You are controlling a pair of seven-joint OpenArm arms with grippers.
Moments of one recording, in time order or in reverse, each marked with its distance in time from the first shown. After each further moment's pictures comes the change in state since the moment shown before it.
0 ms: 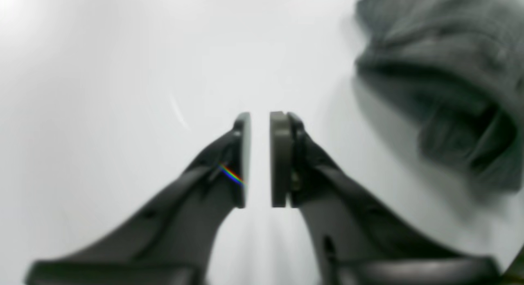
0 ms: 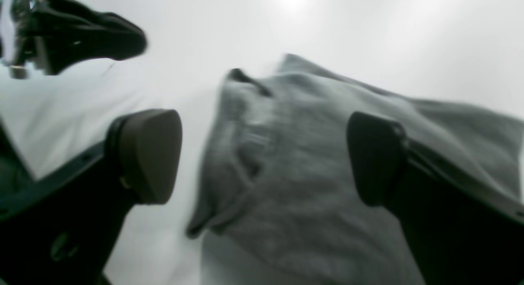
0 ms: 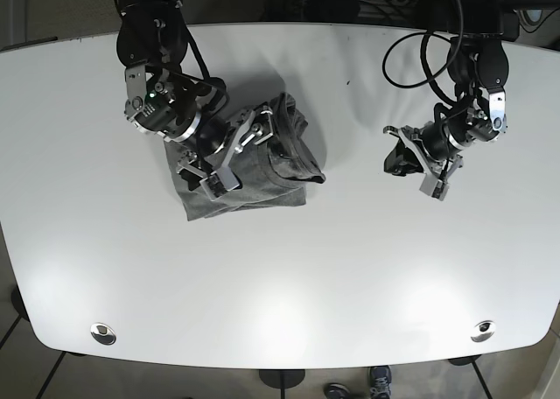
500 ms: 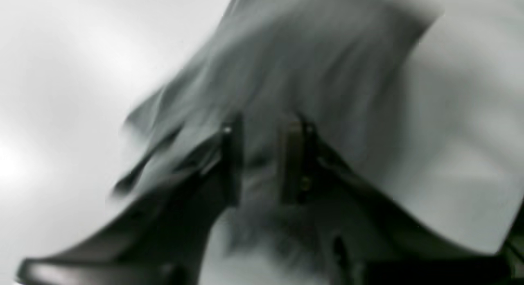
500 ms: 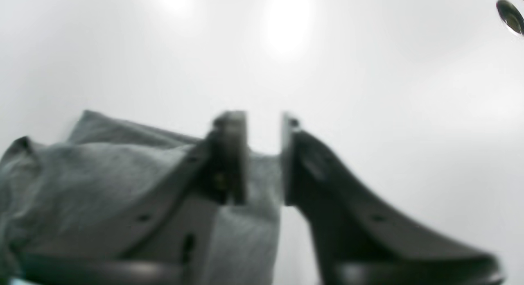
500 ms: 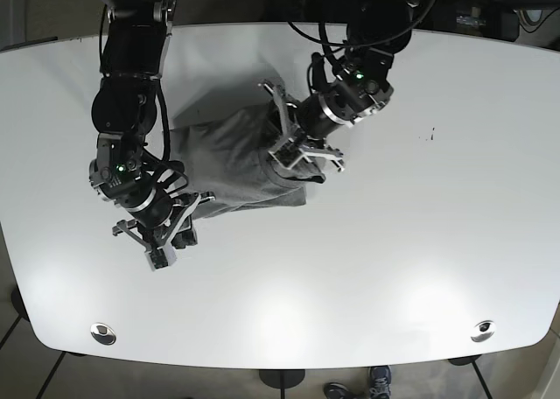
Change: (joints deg) left arm 5.7 20.6 25.8 14.8 35.5 -0.2 -12.2; right arm 17.7 2.2 13.2 -20.2 -14.3 0.5 5.0
